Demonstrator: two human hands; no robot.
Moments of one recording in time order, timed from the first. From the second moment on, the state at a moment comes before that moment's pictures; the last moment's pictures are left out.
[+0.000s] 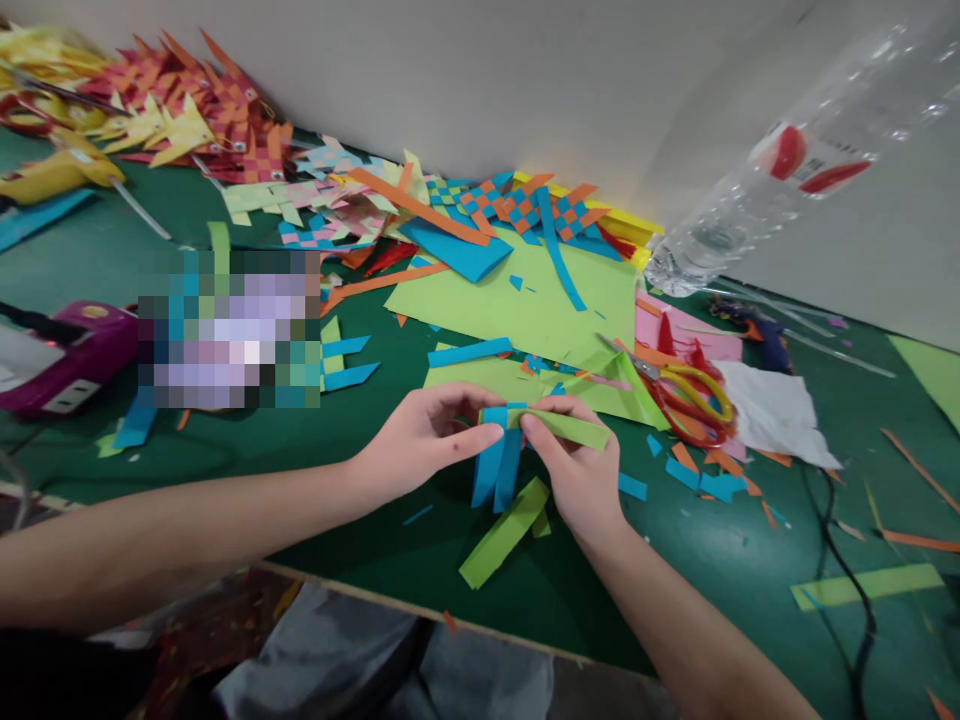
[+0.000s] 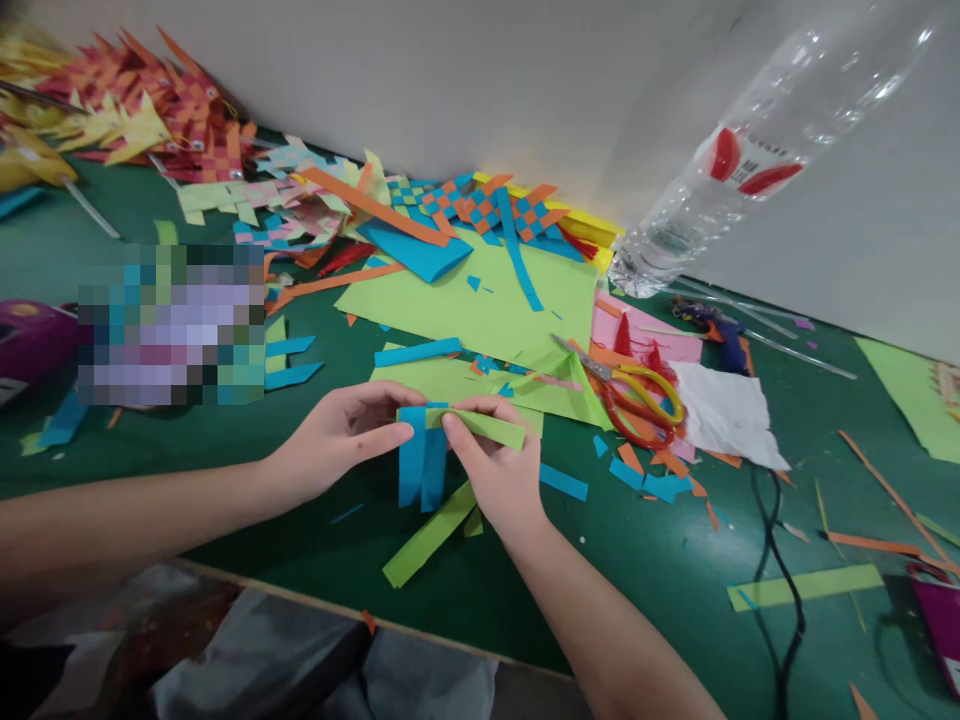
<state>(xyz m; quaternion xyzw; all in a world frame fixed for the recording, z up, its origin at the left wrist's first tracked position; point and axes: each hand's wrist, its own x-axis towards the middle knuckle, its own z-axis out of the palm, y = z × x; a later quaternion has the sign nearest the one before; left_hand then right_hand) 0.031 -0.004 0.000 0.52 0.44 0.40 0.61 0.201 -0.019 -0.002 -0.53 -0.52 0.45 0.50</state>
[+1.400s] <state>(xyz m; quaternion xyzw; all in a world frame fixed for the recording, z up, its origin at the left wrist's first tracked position) 0.031 -0.005 -0.003 0.54 0.36 0.36 0.67 0.199 -0.020 0.002 -0.50 -0.50 0.50 0.50</state>
